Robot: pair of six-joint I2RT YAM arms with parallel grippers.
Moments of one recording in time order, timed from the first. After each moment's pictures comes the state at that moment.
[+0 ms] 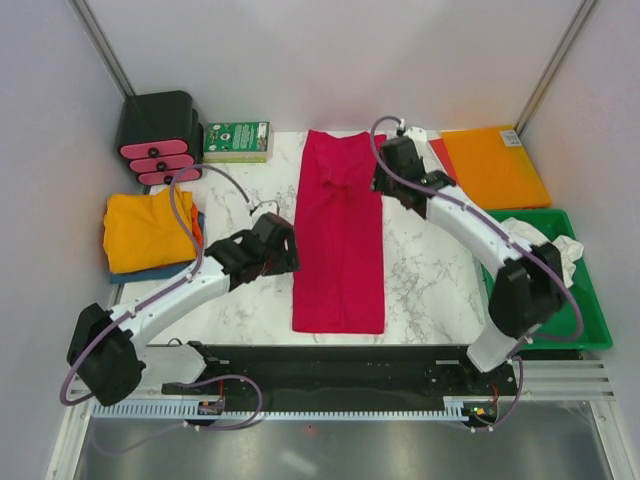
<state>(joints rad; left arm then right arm) -0.71 1.25 0.93 -0.60 -0.31 -0.70 0.46 1.72 1.48 -0.45 0.37 0.53</state>
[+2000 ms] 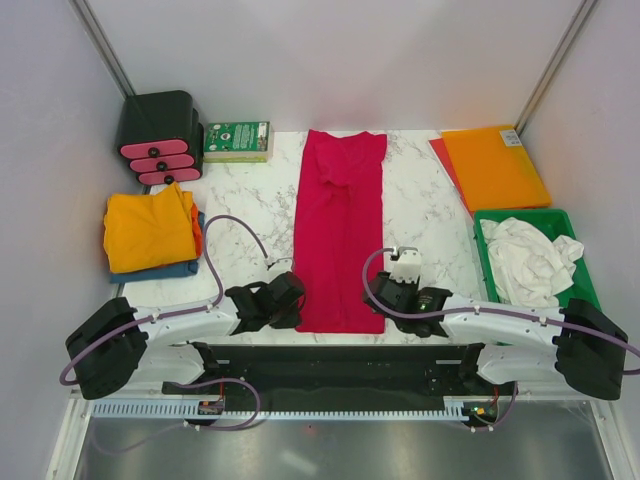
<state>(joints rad) -0.98 1.22 0.50 -0.32 -0.20 -0.95 1.08 1.19 0.61 -0.49 0.65 1.03</state>
